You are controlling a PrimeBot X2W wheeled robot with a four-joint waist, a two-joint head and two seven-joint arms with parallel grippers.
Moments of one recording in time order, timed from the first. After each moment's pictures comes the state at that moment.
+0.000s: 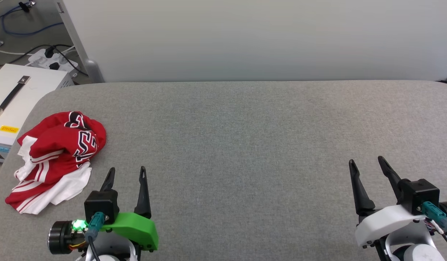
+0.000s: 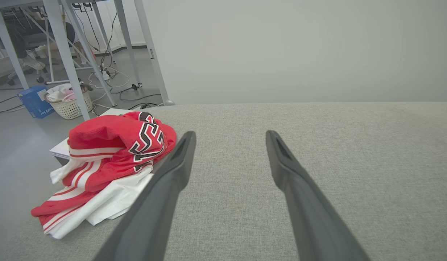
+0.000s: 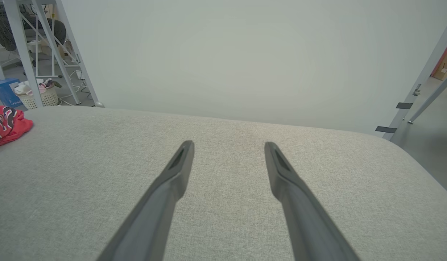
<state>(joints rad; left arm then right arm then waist) 0.02 0.05 -0.02 0.00 -0.03 0.01 -0.04 0.02 -0.05 -0.02 -0.03 0.05 0.13 -0.05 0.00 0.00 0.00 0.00</state>
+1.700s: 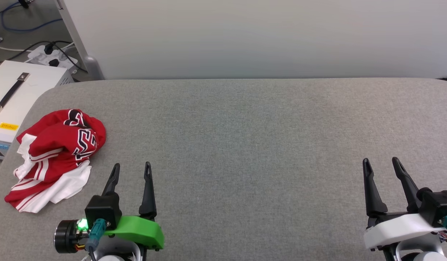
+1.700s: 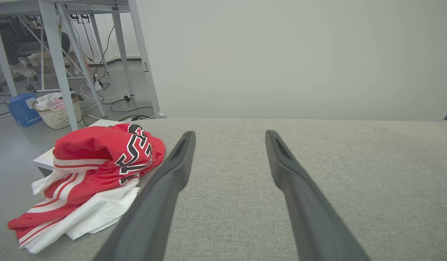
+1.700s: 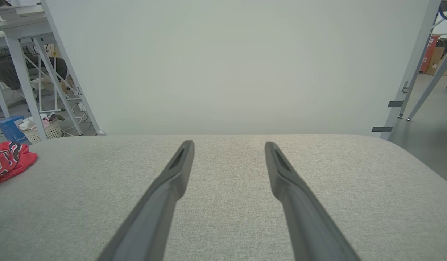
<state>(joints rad) 0.02 0.05 -0.05 0.00 -0.07 0.02 -0.15 0.06 -0.05 -0.05 -0.06 0.15 0.13 -0.15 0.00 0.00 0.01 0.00</state>
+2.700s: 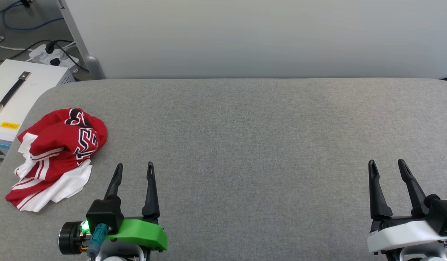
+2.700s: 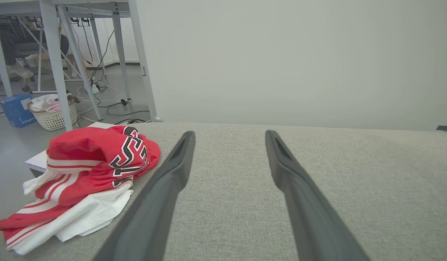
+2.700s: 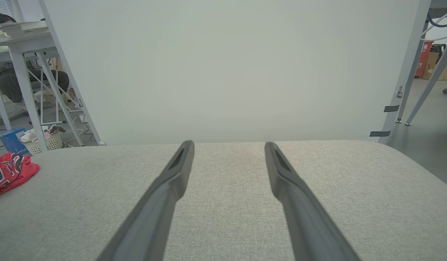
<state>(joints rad) 0.02 0.05 -0.07 0.02 -0.10 0.03 -0.21 0.08 -0.05 -0.06 -0.07 0.17 0.13 -0.21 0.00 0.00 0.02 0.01</state>
